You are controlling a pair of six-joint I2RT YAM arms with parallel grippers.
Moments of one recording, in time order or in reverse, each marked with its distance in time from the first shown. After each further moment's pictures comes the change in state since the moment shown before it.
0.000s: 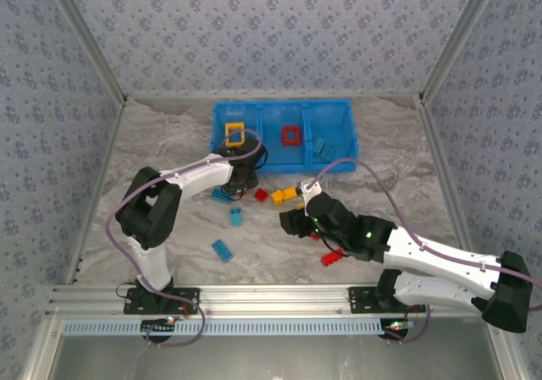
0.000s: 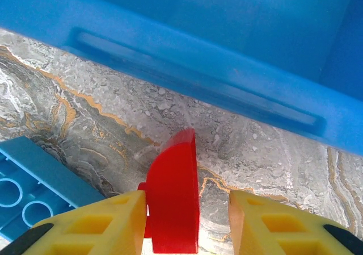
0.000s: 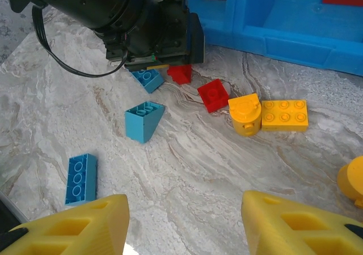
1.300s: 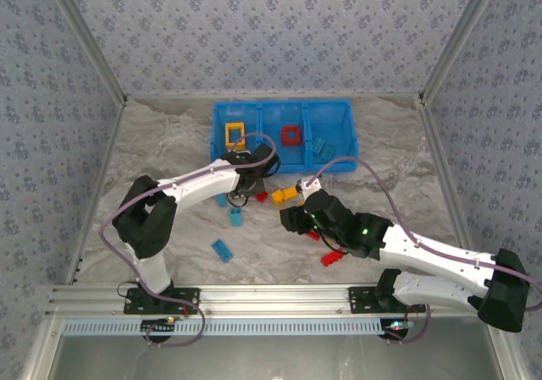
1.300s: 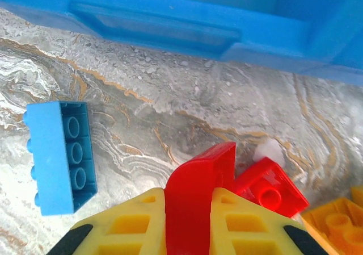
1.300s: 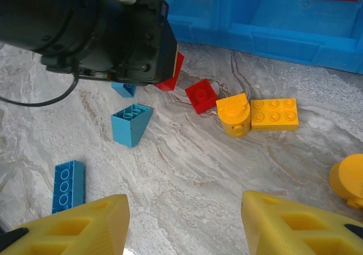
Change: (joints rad) left arm -0.130 -0.069 0.034 -0.129 -0.113 0.064; right arm -0.034 0.029 0.000 0.008 0.000 0.008
